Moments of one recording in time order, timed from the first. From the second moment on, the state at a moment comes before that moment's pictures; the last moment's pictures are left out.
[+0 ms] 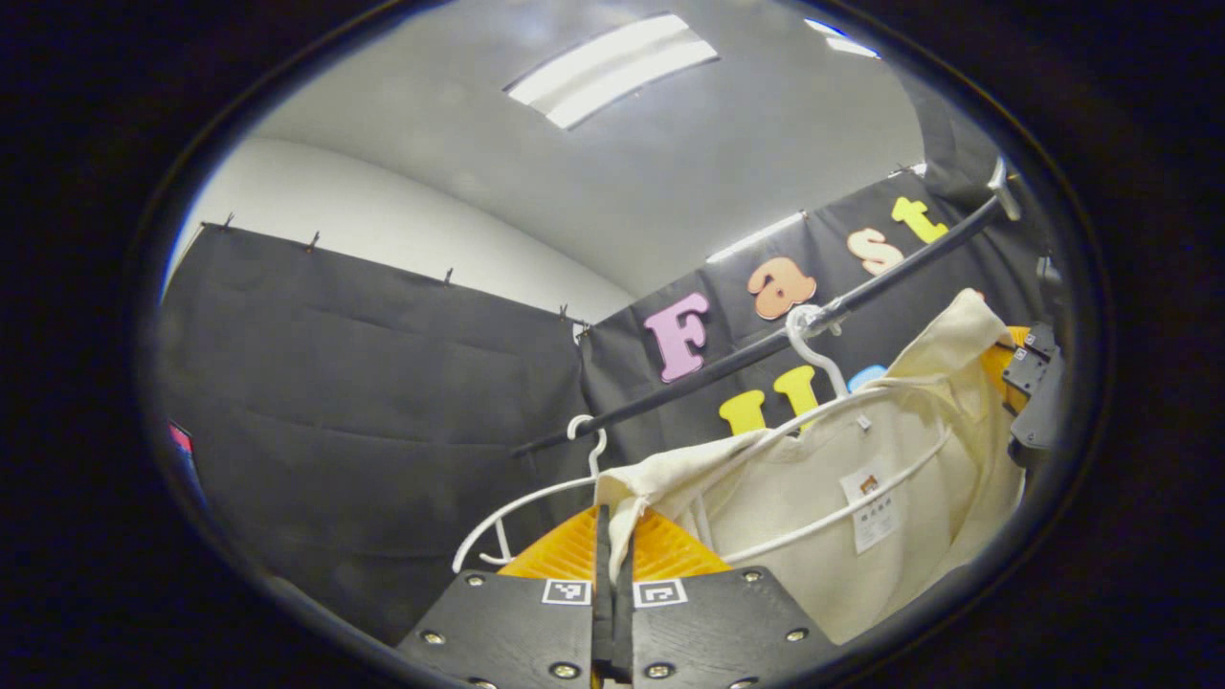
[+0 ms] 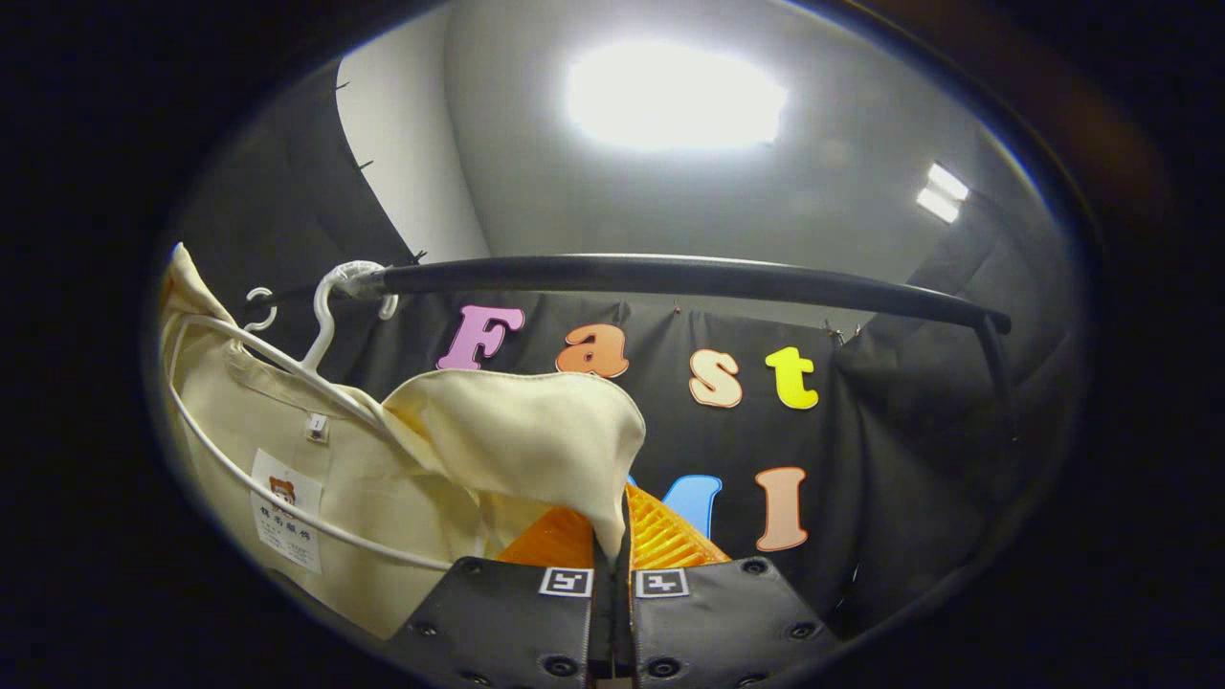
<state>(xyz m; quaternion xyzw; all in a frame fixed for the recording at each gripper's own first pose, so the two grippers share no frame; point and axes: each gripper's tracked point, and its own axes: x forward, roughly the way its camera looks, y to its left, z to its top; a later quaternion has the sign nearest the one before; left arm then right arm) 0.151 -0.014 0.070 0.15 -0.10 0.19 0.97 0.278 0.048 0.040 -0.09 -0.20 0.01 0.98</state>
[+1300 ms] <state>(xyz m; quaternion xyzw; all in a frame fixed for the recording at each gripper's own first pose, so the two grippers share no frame) 0.302 0.039 0.081 0.22 -0.13 0.04 0.96 0.377 0.075 0.006 -0.11 -0.17 0.06 0.98</state>
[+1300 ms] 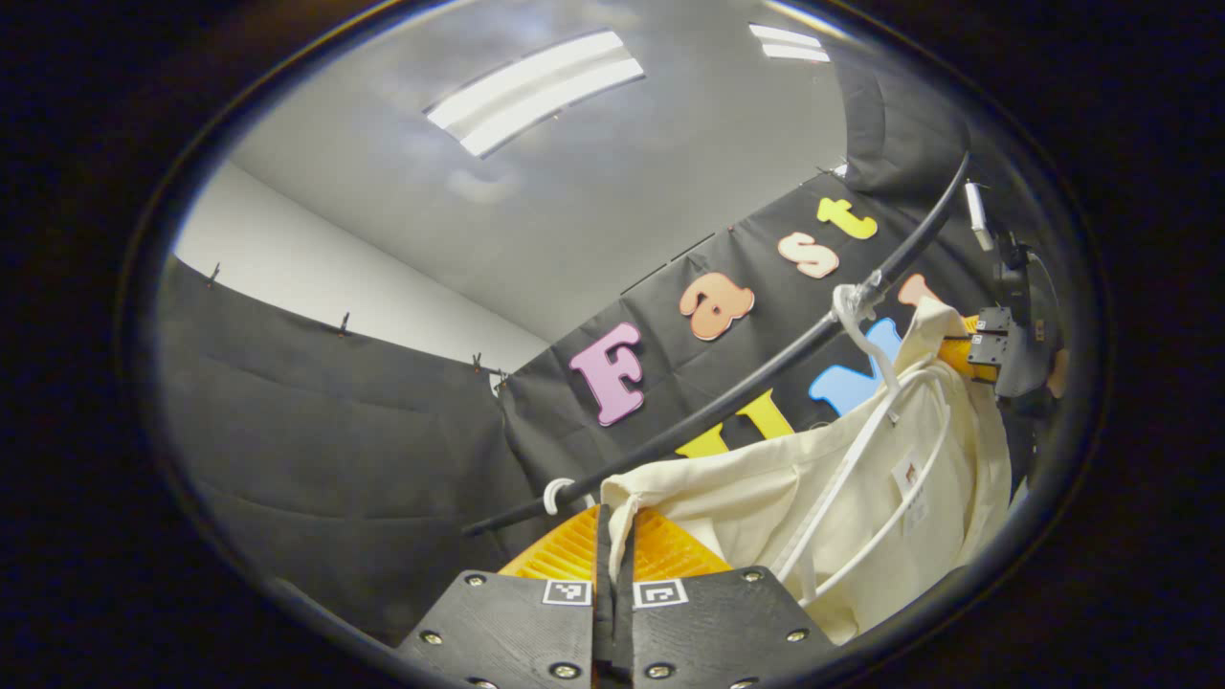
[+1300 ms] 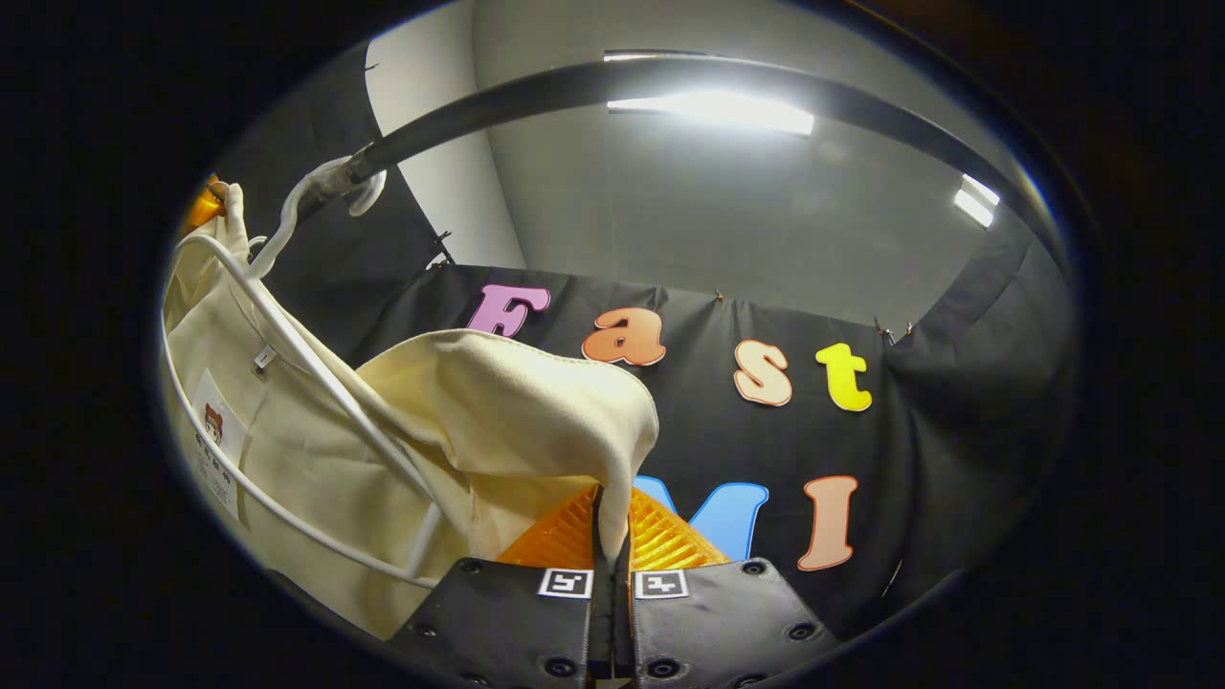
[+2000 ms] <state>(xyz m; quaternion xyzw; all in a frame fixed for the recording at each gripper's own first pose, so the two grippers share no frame) 0.293 0.032 0.035 0.14 -0.09 -0.06 0.98 0.409 0.077 -0.006 0.07 -0.07 0.15 0.98</state>
